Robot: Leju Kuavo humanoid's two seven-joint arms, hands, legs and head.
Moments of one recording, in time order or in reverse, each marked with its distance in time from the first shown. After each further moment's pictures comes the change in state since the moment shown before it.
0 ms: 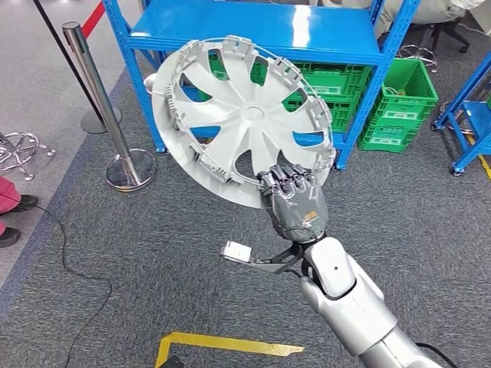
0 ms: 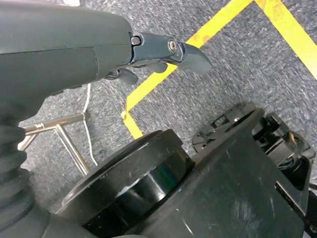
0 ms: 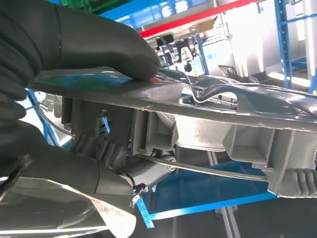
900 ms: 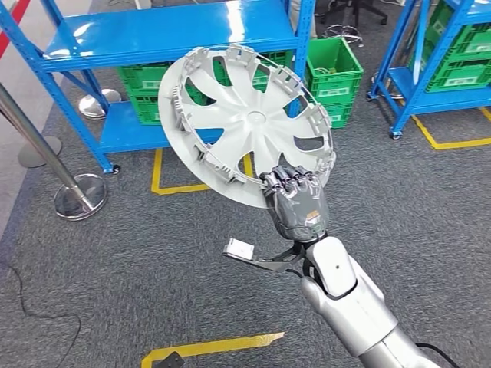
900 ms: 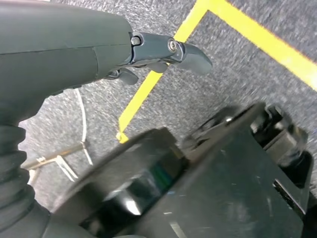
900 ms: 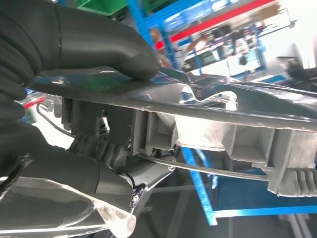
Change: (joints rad) left arm -0.010 0.016 0.003 0.001 -0.001 -0.009 -0.012; right arm 0.003 0.005 -0.010 0.015 -0.039 0.012 -0.014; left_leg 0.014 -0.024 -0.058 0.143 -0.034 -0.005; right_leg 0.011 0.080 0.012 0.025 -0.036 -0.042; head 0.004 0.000
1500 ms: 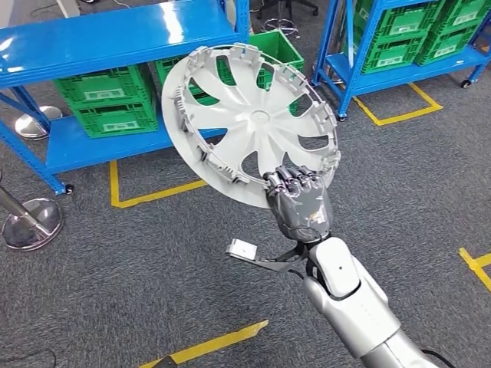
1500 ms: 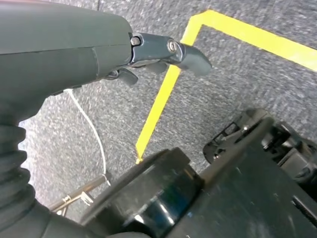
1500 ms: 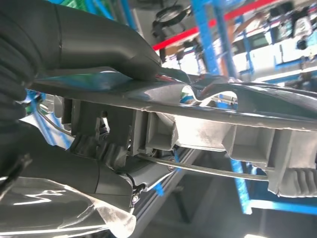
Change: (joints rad) left arm 0.011 0.010 0.001 0.003 -0.003 0.001 -0.001; right arm -0.006 0.002 -0.013 0.005 0.025 0.003 0.008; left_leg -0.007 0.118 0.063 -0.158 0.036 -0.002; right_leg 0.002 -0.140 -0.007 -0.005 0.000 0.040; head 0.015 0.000
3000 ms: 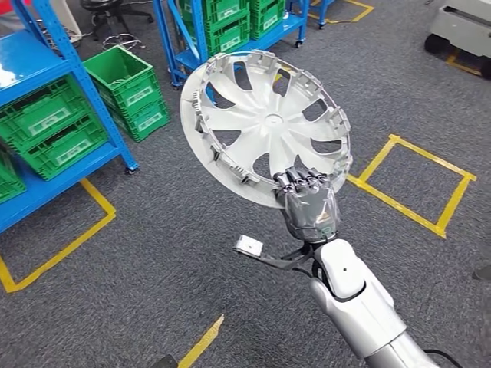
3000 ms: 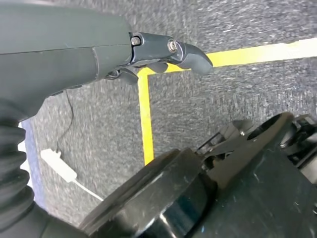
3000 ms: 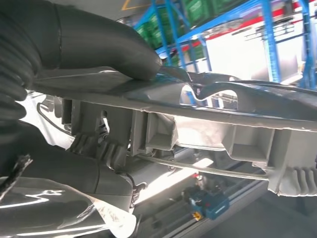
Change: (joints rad) left arm -0.007 0.012 -0.005 0.003 -0.031 -0.006 -0.006; right arm 0.025 -0.014 -0.032 0.002 0.067 0.010 0.035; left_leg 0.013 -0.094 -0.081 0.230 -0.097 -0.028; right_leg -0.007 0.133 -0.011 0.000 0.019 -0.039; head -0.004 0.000
